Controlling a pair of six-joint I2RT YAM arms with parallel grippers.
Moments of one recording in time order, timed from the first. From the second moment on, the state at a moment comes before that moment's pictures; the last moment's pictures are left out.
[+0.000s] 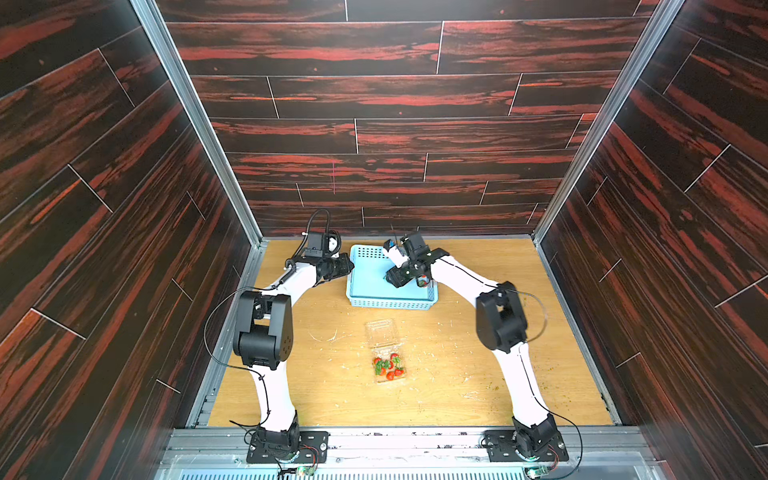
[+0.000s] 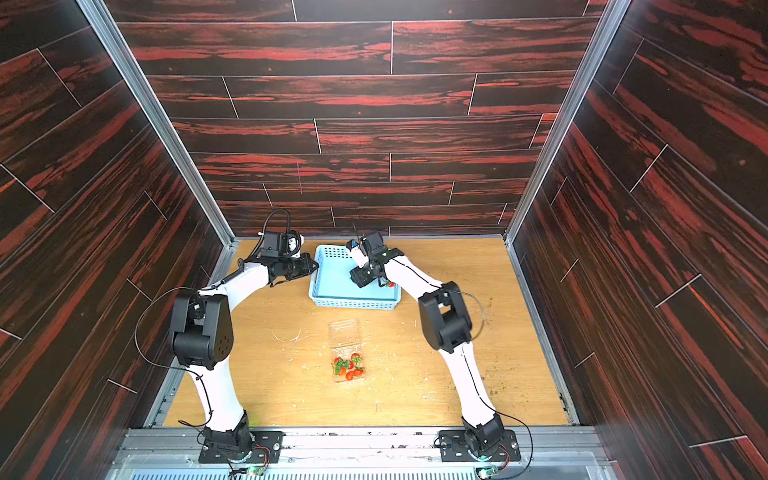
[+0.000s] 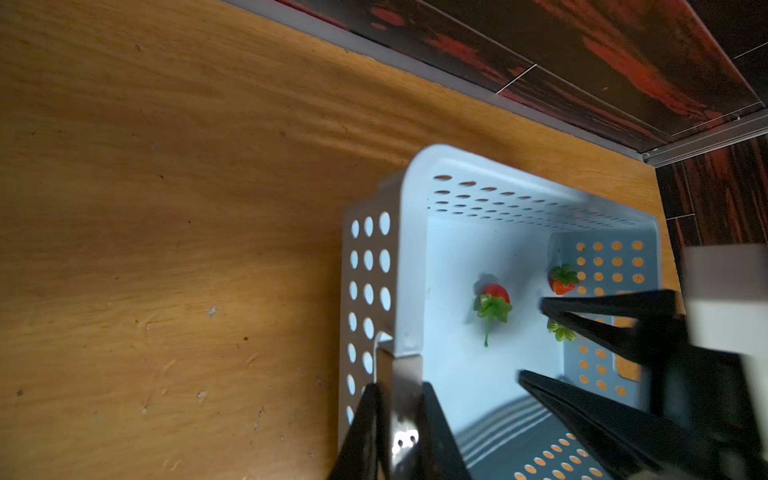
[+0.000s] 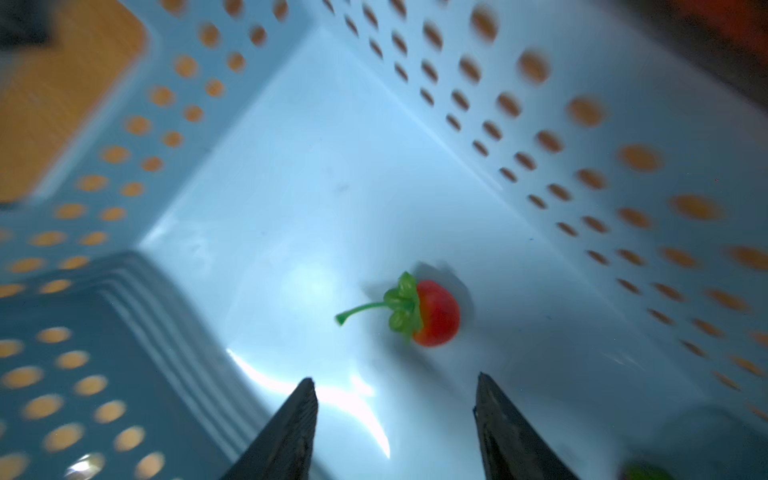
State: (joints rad) left arm -0.12 1.98 1.47 -0.29 0.42 -0.37; right arm 0.57 2.40 2.06 -0.61 -0.19 -0.17
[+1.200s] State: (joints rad) left arm -0.12 1.97 1.47 -0.32 0.42 -0.36; right arm 0.56 2.57 2.30 -0.68 -0.22 -0.18
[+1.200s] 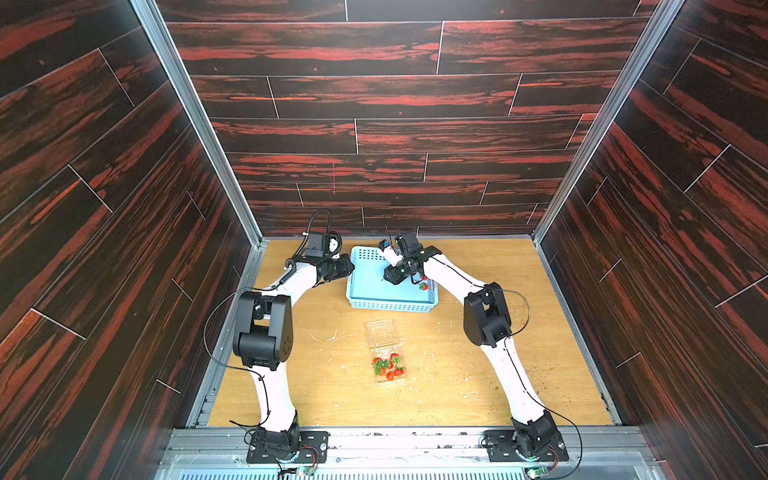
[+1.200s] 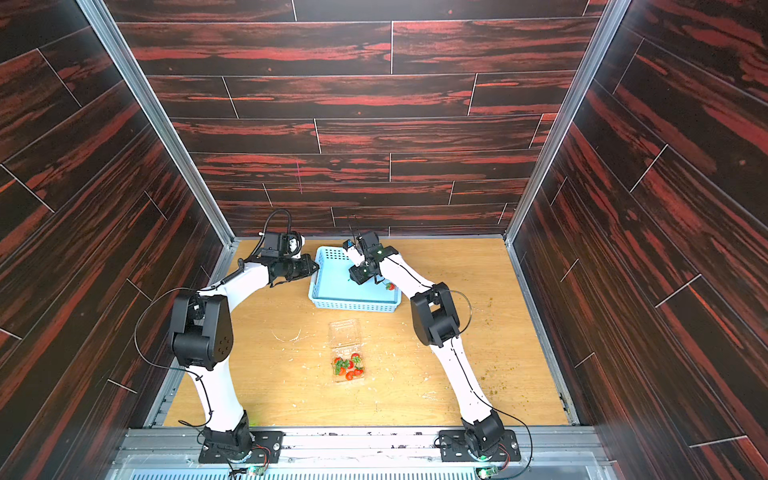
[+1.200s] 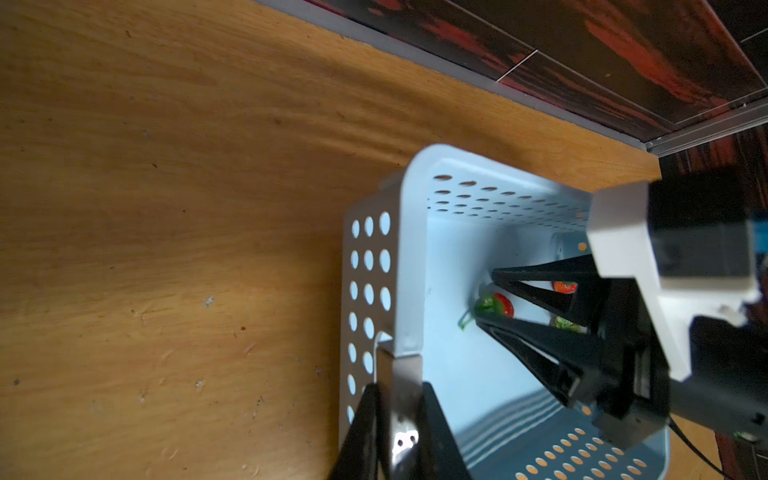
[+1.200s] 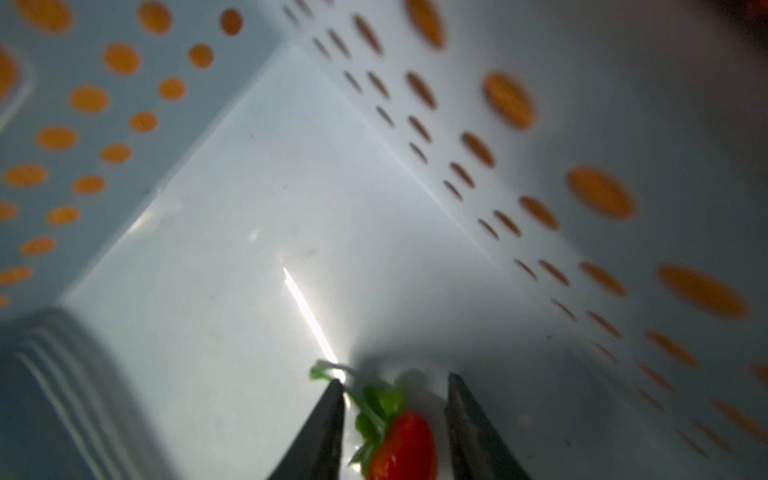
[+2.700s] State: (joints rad) left arm -0.12 1.96 1.47 -0.32 0.41 -0.36; right arm 0.62 1.92 1.61 -0.59 -0.44 -0.12
